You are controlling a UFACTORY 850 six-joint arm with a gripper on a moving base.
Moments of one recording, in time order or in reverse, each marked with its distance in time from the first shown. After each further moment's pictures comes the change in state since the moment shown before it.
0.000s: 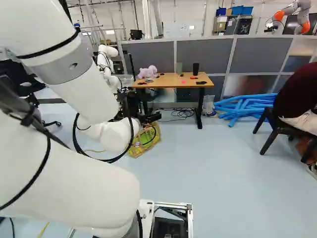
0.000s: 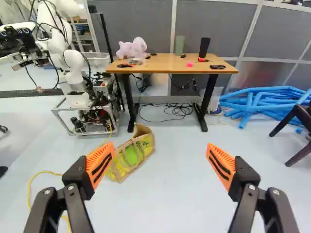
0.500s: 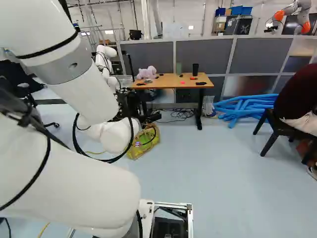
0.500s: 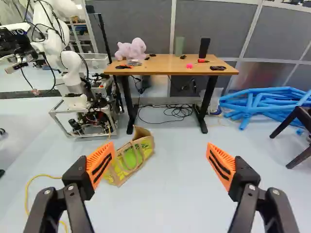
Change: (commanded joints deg) arm 0.0 0.0 0.0 0.0 0.0 0.0
